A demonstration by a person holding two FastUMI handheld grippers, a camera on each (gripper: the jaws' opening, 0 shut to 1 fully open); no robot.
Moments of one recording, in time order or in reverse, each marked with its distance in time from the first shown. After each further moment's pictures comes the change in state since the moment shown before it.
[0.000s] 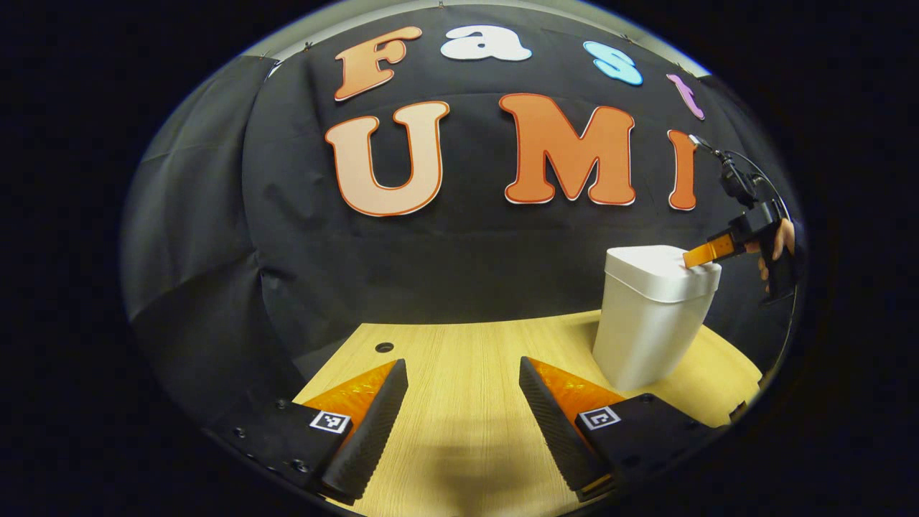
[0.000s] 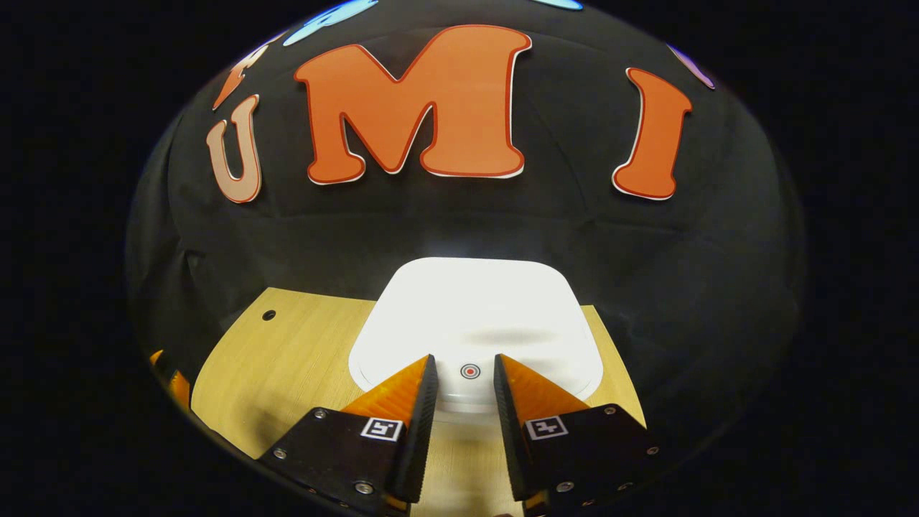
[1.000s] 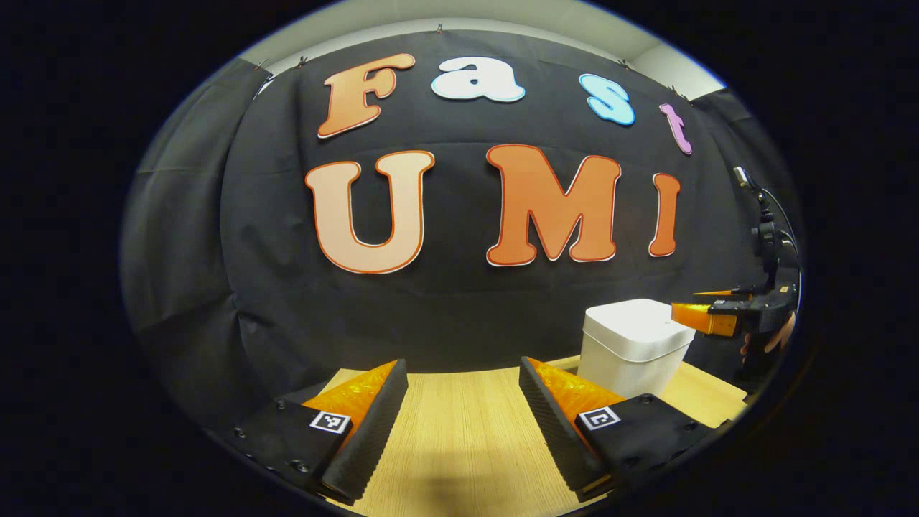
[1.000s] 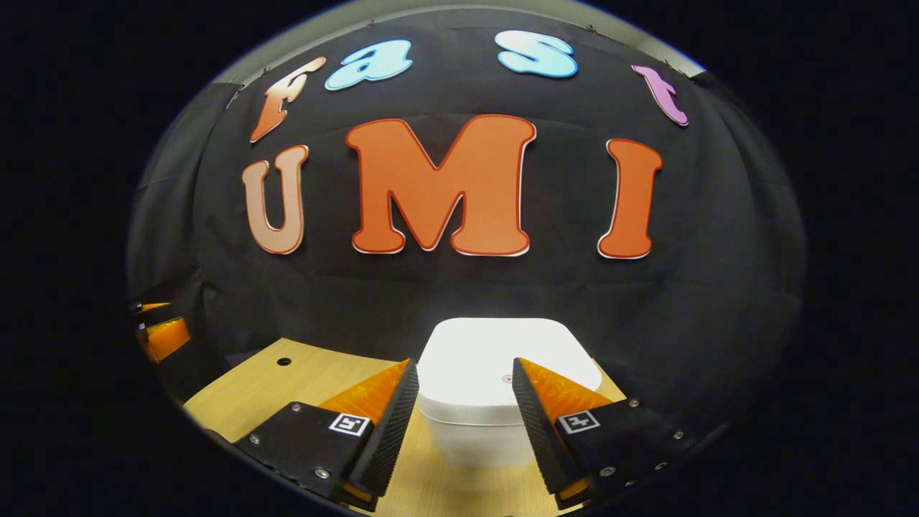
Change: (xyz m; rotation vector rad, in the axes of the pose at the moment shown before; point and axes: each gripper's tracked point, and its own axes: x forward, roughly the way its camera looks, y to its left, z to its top) left arm 0.007 -0.006 0.084 -0.014 -0.166 -0.090; right arm -0.074 0.052 0.017 0.017 -0.368 0.032
